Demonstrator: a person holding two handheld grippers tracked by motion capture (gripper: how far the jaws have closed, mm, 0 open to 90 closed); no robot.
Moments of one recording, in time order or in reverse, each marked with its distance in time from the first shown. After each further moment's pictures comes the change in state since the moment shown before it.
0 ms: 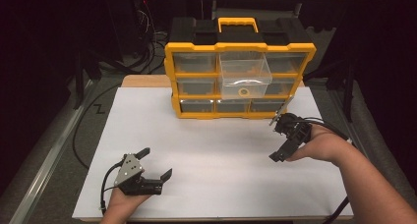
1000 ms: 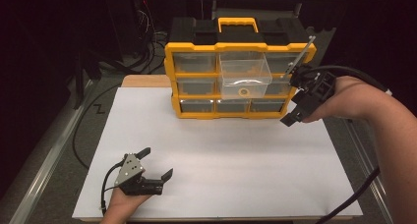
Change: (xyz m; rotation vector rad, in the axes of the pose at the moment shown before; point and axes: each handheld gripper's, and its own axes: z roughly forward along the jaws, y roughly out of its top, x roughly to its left) left arm -0.001 0.001 0.001 -0.011 -0.003 -0.001; right arm -0.008 0.040 -0.138 -0.025 0.000 -0.048
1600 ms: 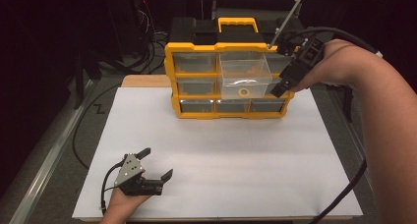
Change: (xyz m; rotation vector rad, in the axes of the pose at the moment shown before) left arm 0.000 -0.001 0.000 0.003 -0.007 0.003; right arm -0.012 0.053 -0.041 -0.009 -0.026 -0.046
